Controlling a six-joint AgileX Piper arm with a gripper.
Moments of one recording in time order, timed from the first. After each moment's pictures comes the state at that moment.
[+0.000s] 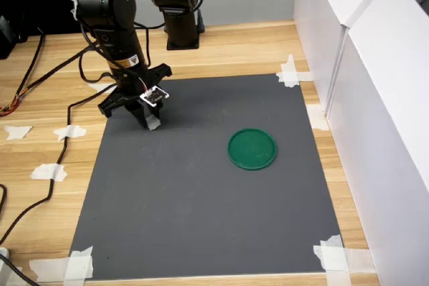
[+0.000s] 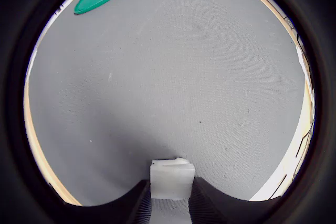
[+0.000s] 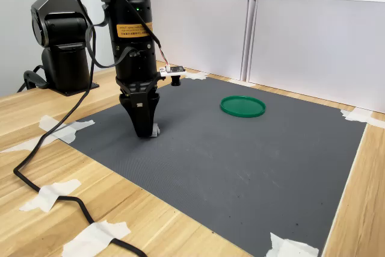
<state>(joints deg) -10.0 92.6 -49.0 1.7 38.0 -60.3</state>
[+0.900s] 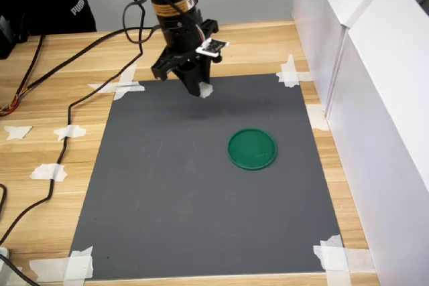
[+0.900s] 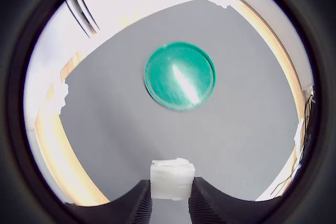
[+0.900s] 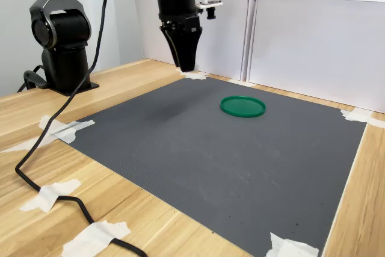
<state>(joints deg) 12.3 82.7 -58.9 6.0 54.0 -49.3</state>
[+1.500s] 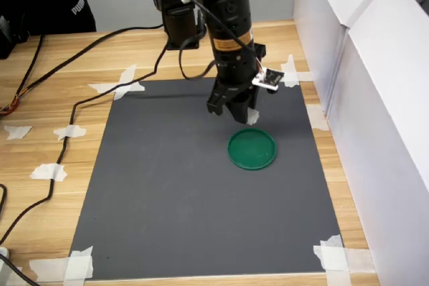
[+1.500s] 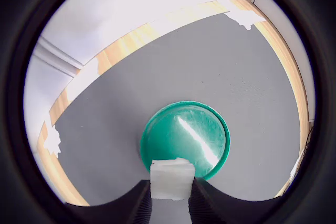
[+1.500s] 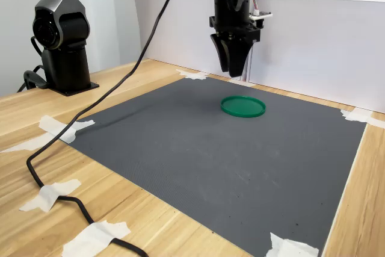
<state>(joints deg) 21.8 99.7 -71.9 4.7 51.9 -40.8</state>
